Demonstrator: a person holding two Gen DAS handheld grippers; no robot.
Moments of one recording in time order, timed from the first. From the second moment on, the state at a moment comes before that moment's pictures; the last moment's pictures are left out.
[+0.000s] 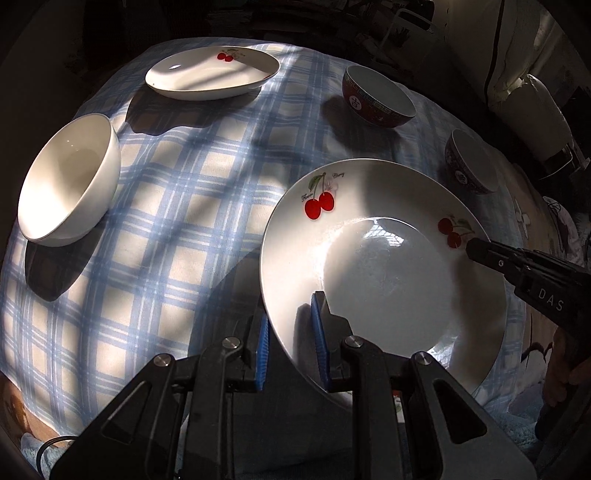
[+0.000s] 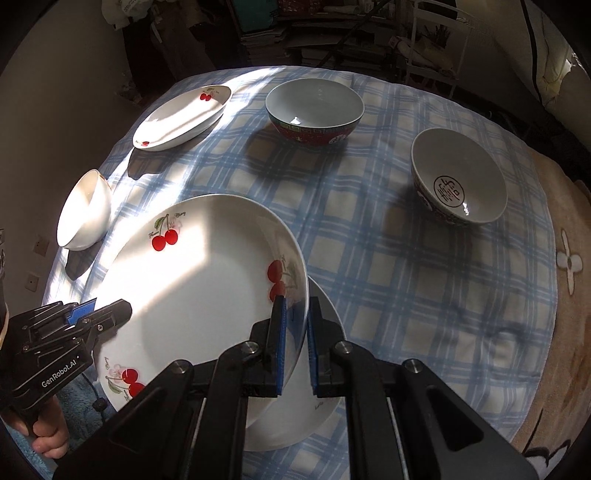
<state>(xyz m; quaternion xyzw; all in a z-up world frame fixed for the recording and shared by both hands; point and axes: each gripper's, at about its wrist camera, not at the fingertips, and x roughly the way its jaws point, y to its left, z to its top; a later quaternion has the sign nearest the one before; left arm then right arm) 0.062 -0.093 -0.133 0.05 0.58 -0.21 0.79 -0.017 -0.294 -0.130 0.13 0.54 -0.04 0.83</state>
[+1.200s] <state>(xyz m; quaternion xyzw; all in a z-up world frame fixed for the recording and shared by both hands) 0.052 -0.117 -0.174 0.12 0.60 -0.20 0.77 -0.034 -0.282 -0.177 0.12 0.58 -0.09 0.80</state>
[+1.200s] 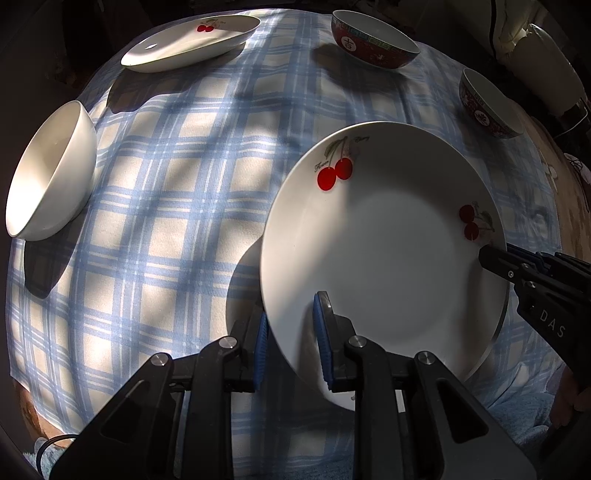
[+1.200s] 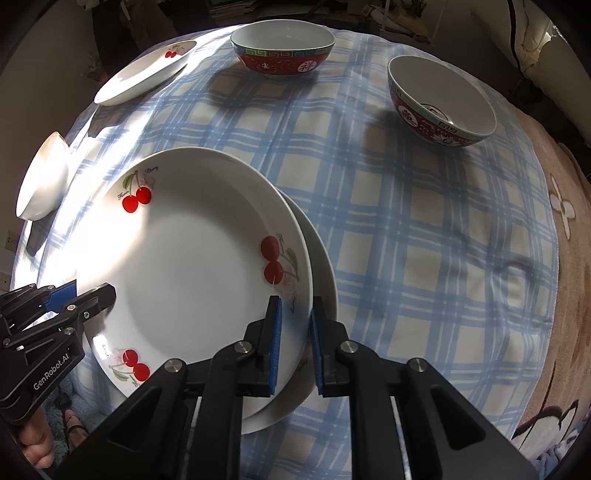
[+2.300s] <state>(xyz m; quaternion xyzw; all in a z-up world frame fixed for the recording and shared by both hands) 0.038 -0.117 -0.172 0.15 0.59 -0.20 0.77 -0.042 -0.277 -0.165 0.09 0.57 -0.14 0.80</state>
